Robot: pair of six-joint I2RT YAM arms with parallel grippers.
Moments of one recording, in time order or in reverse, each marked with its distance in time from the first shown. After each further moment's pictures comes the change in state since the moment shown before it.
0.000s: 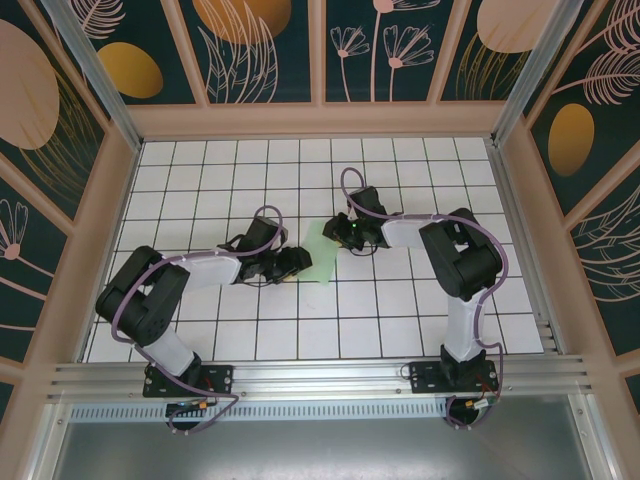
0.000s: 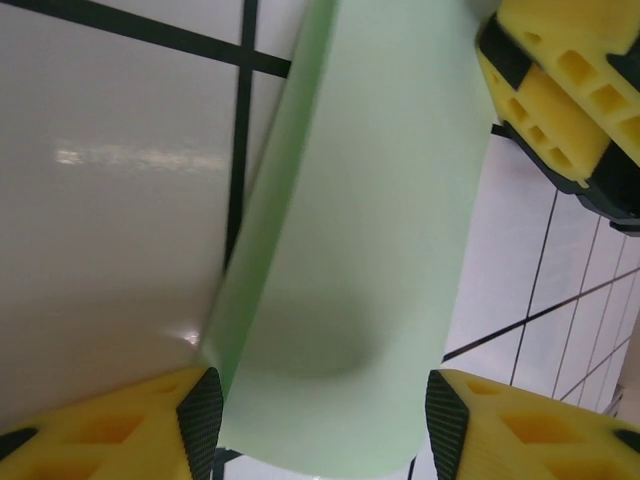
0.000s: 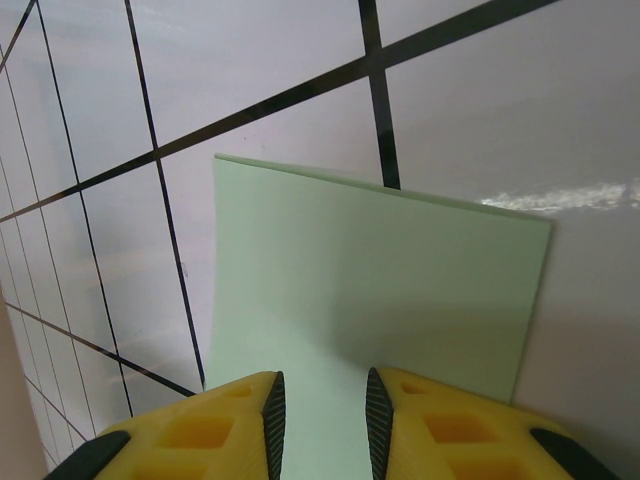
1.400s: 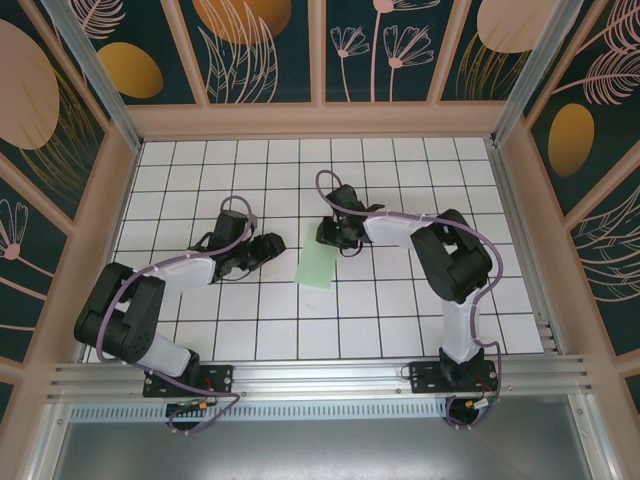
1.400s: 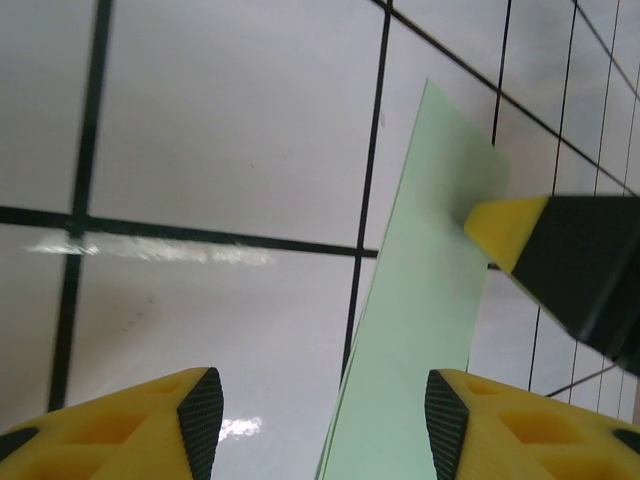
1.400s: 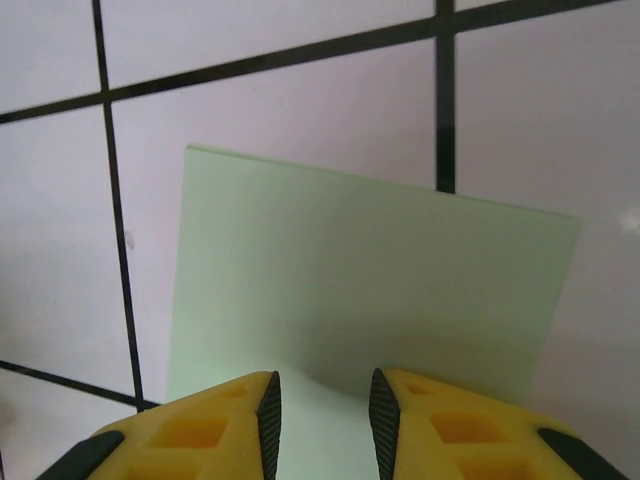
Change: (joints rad) left arm 0.185 -0.134 -0.085 0.033 -0.041 0.105; right arm 0.110 0.018 0.170 -0.290 0.245 -0.143
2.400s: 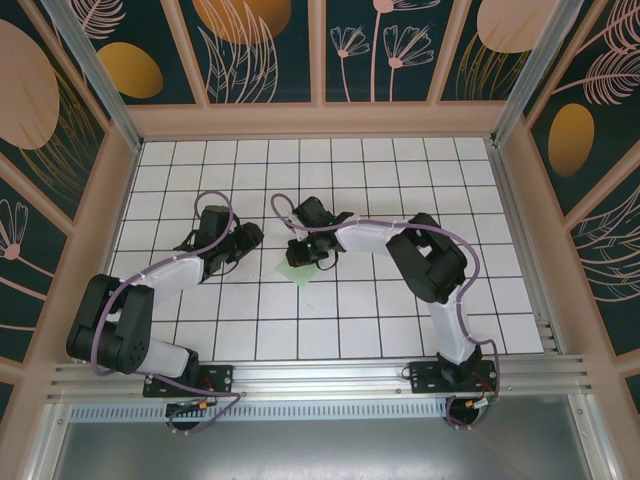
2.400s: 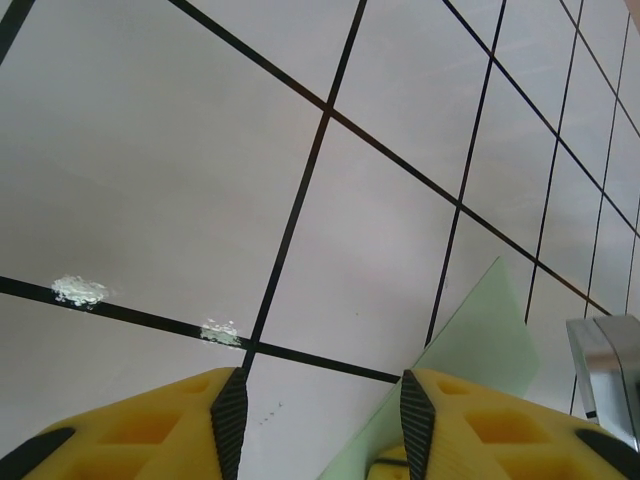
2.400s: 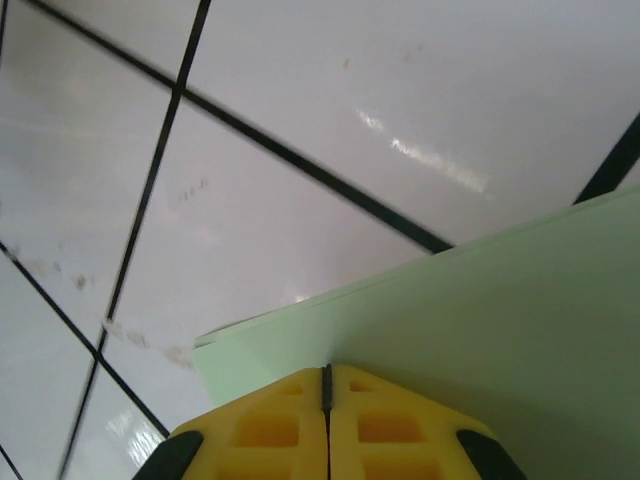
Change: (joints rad) left arm 0.103 -0.075 0.000 -0.024 -0.196 -0.064; right arm 0.172 0.099 0.117 -0.072 -0.213 -0.356
